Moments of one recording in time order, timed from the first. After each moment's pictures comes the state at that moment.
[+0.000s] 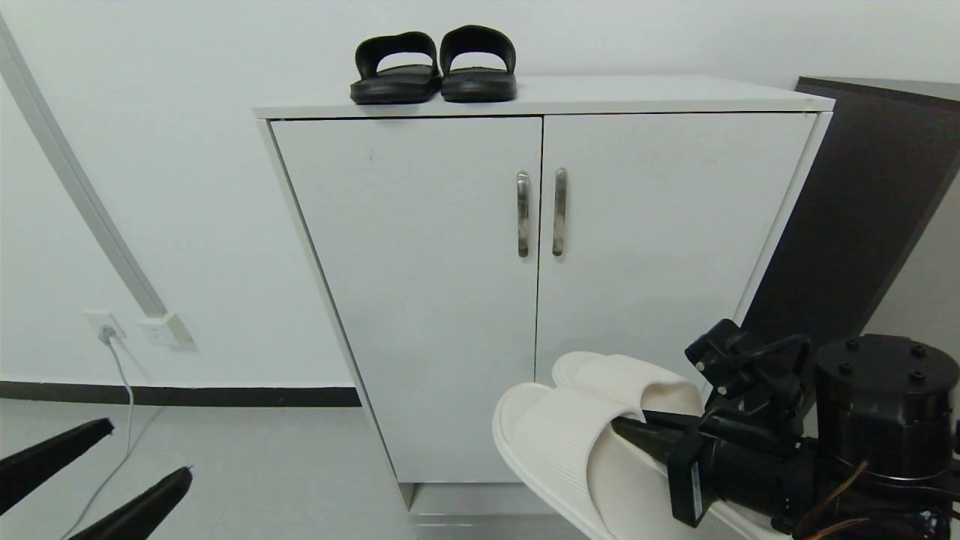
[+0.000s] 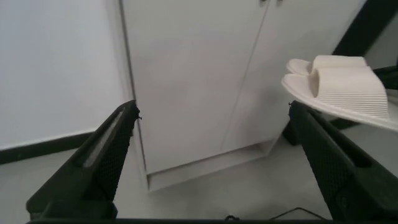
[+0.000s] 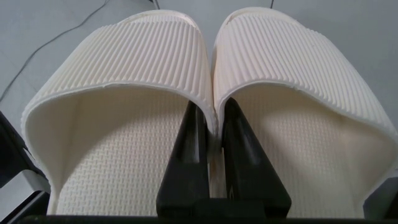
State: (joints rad) left arm -0.07 0.70 -0.25 -0.34 -0.33 -0.07; right arm 0.80 1.53 -0.50 -0.71 -0.03 0.11
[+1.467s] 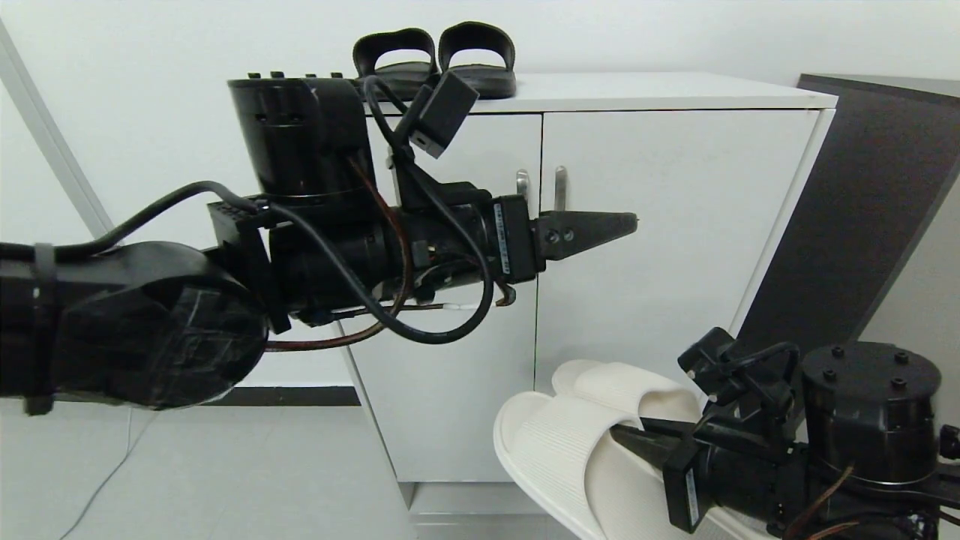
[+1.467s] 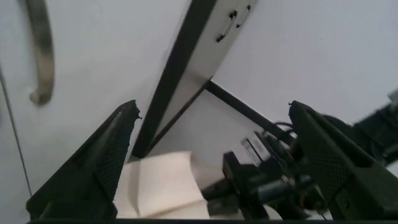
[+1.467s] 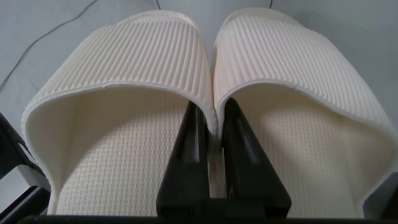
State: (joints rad) left arm -0.69 1.70 -1.19 -0.53 -0.48 -0.32; right arm 0.80 1.55 -0.49 -0.71 -0.02 0.11
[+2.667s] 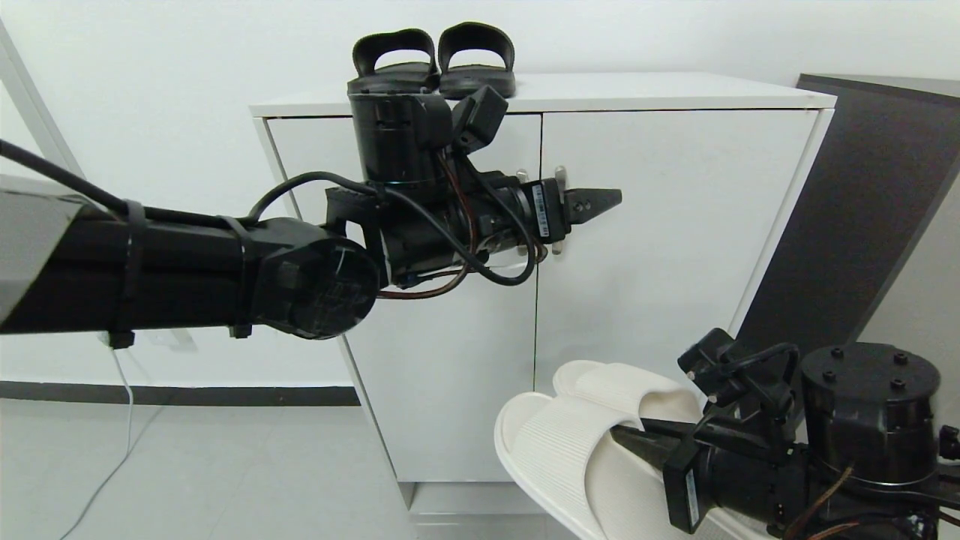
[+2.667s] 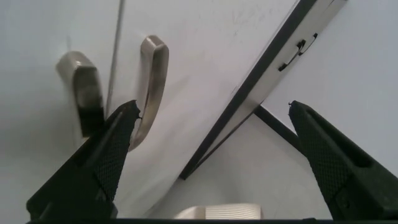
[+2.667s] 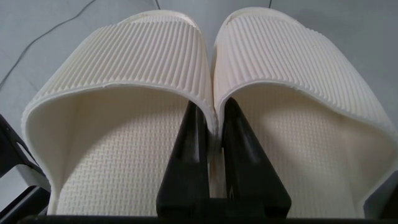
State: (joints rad) left arm -0.64 1.92 -1.46 -0.47 -0.27 -0.29; right arm 0.80 1.55 -0.49 -0.71 -0.02 0.11
